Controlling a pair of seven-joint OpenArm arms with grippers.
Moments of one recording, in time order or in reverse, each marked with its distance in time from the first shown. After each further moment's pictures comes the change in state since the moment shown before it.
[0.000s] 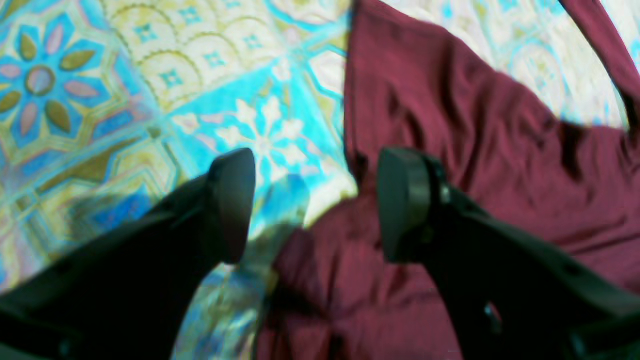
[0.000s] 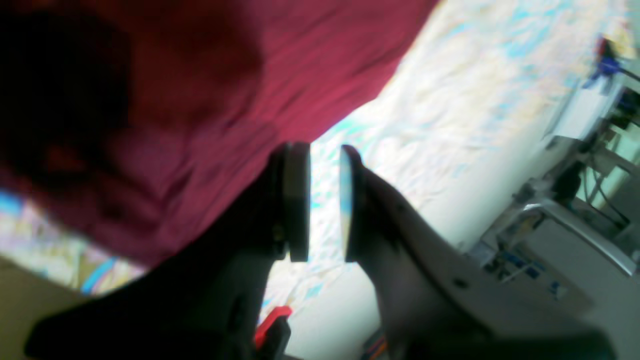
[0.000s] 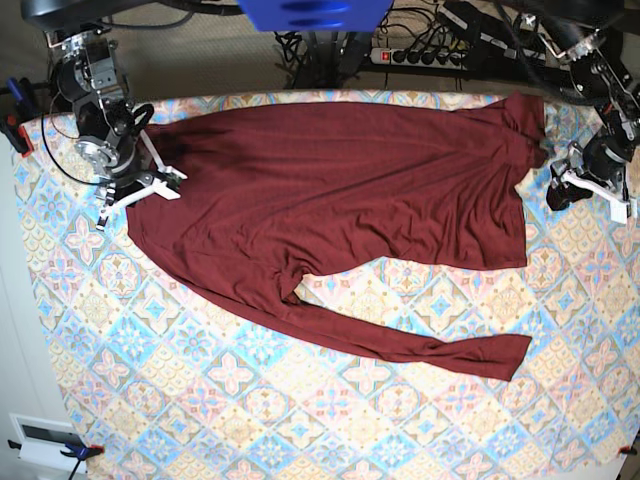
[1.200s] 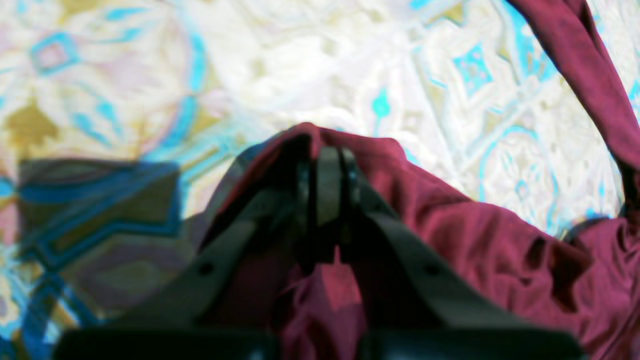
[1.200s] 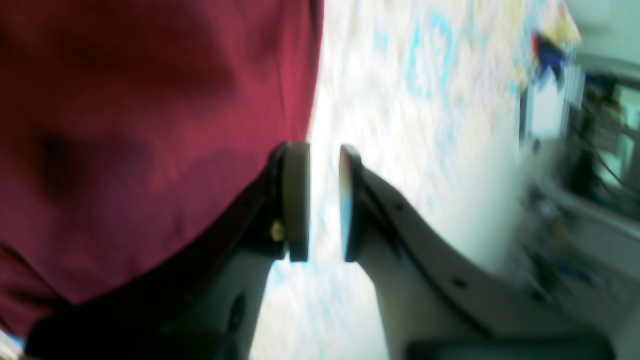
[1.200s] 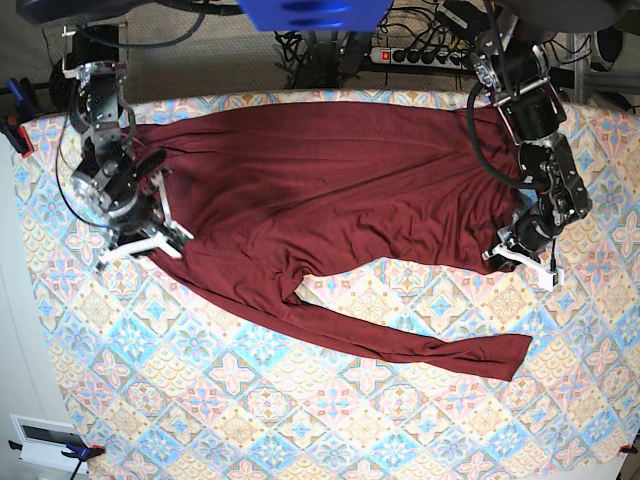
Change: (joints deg) left arm -22.2 5.6 16.0 -31.1 18.4 -0.4 -19.7; right arm 12.5 -6.0 4.2 -1.0 15.0 0.5 -1.5
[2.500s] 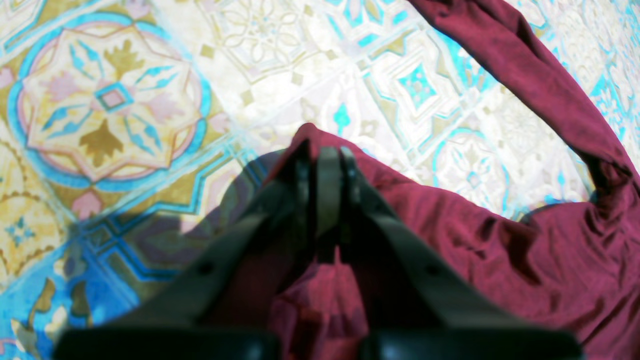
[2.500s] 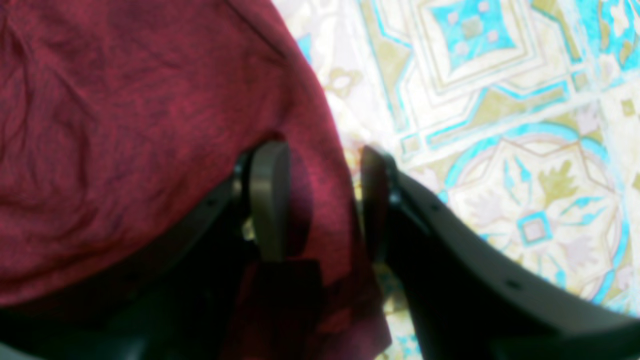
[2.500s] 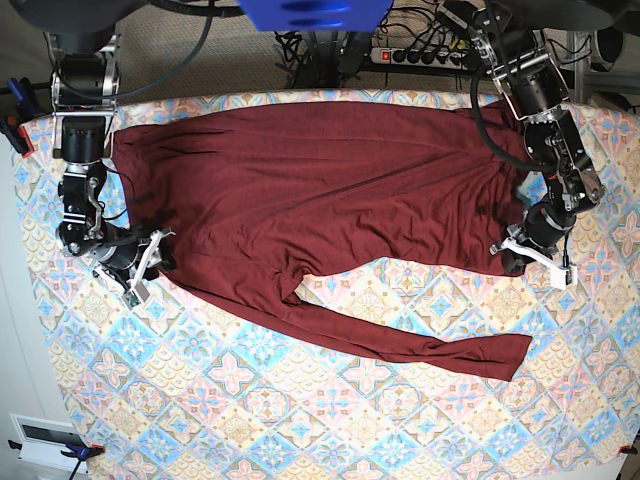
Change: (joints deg) left arm 6.9 0.2 0.0 17.7 -5.2 0.5 3.0; right arm 22.9 0.8 -2.1 -58.0 26.5 -1.2 15.0
